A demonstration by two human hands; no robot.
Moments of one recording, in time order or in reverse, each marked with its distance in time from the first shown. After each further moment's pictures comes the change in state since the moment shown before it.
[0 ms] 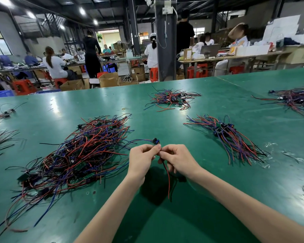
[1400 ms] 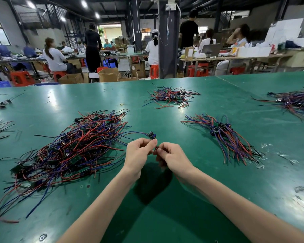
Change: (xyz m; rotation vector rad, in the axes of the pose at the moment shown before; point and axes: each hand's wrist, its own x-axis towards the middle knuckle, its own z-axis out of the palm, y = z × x) left_hand 0.002 -0.005 0.003 -0.099 0.004 0.050; right_hand -0.007 -0.006 0.009 0.014 0.036 0.085
